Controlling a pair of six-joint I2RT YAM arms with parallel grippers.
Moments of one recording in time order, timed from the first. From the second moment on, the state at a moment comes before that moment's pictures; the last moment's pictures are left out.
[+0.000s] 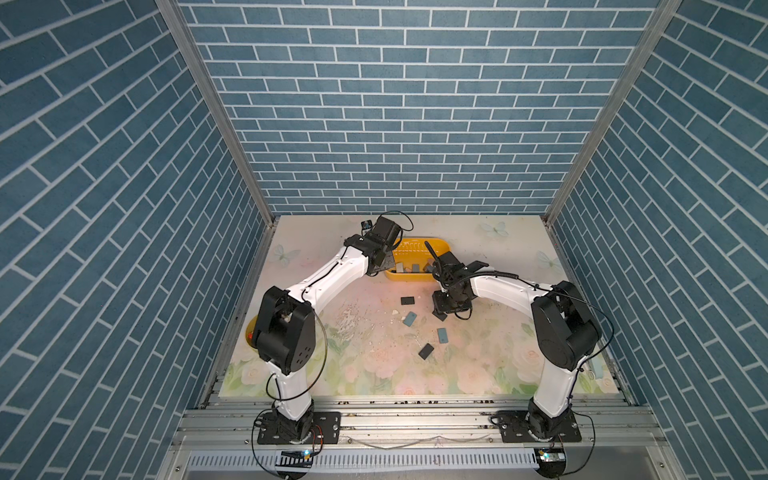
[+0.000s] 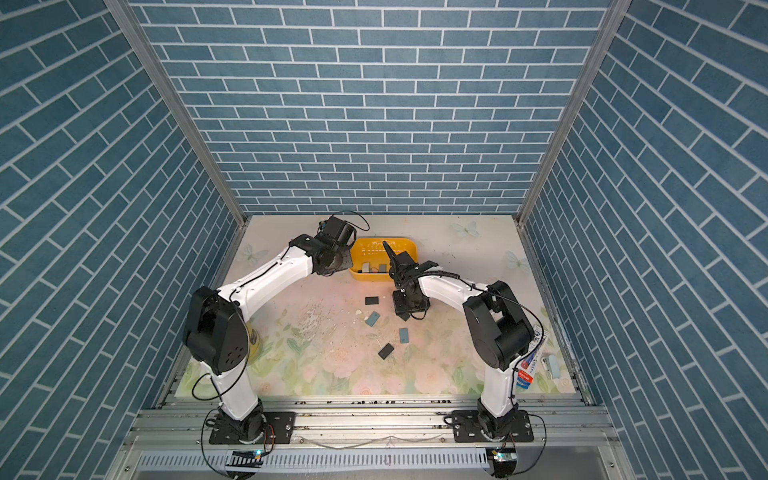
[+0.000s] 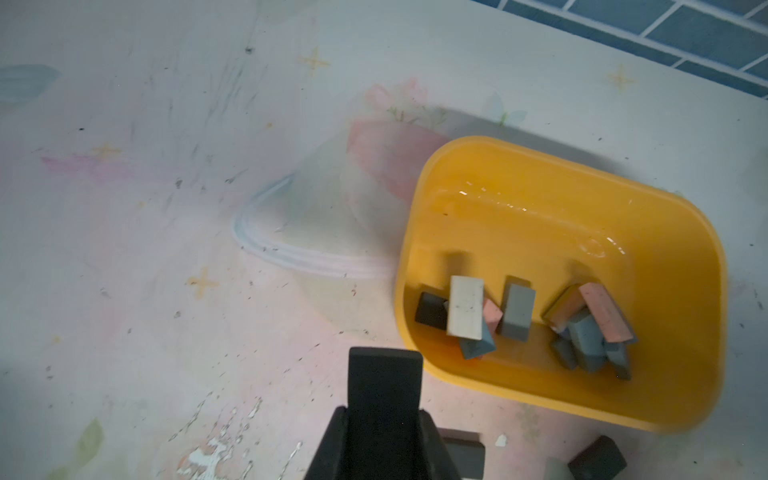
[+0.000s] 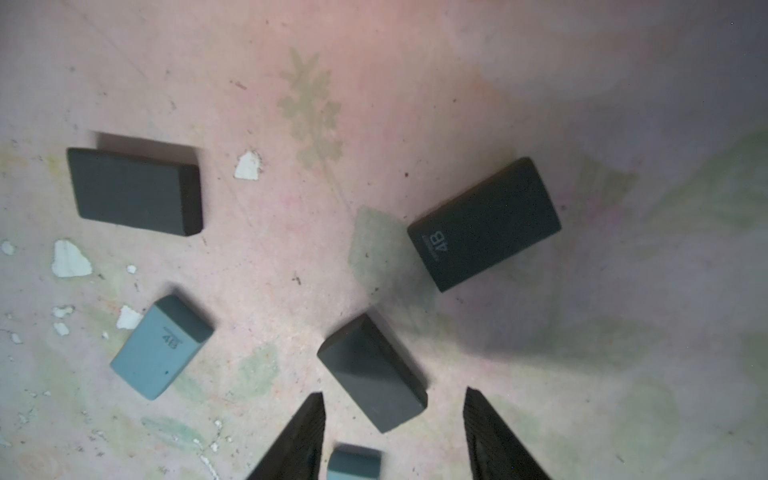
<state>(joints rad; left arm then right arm) -0.54 1.87 1.61 -0.77 -0.29 -0.71 0.66 1.85 1.27 -0.75 -0.05 0.37</state>
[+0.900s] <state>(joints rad) -0.54 2.28 1.98 -0.83 -0.12 -0.65 0.66 1.79 1.27 -0.75 -0.04 0.37</state>
